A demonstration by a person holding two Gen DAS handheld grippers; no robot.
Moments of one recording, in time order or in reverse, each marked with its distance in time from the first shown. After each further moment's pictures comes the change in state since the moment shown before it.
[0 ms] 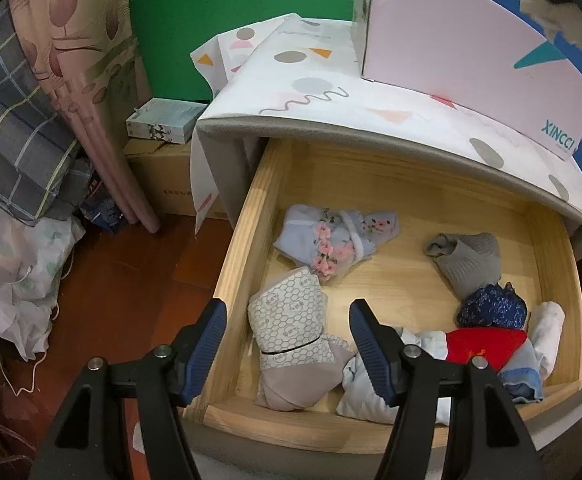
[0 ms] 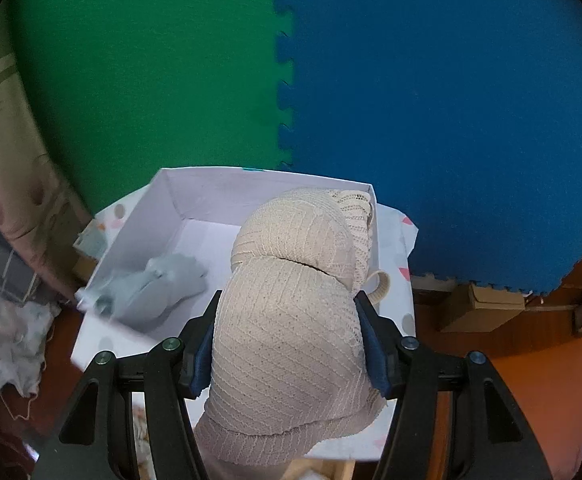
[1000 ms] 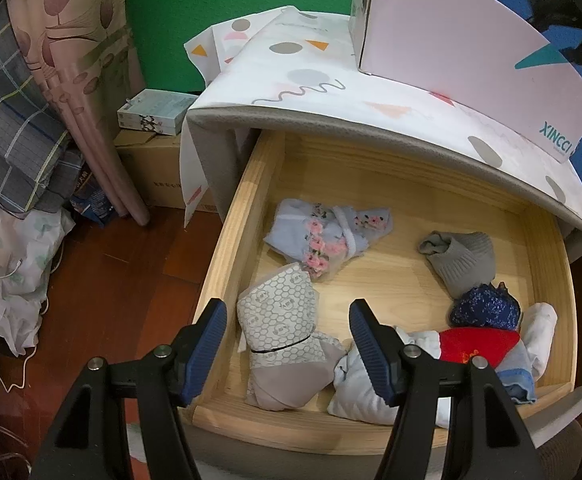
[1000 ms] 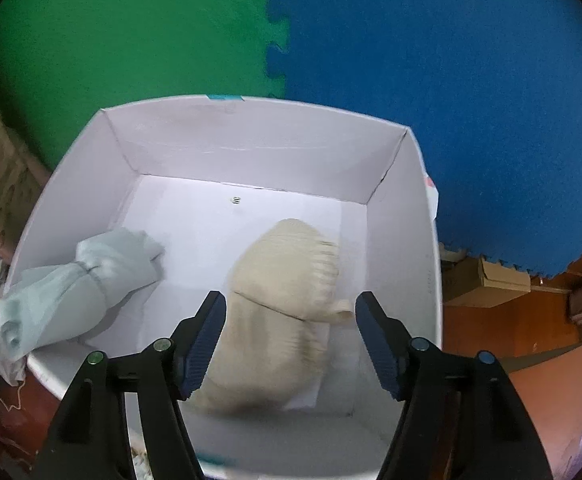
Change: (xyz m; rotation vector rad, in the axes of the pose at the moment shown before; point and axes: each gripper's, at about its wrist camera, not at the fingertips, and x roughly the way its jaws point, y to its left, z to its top) left arm 0.007 -0.003 0.002 -0.012 0.024 -0.033; right arm 0.091 0.006 0.002 -0.025 0.195 -0.039
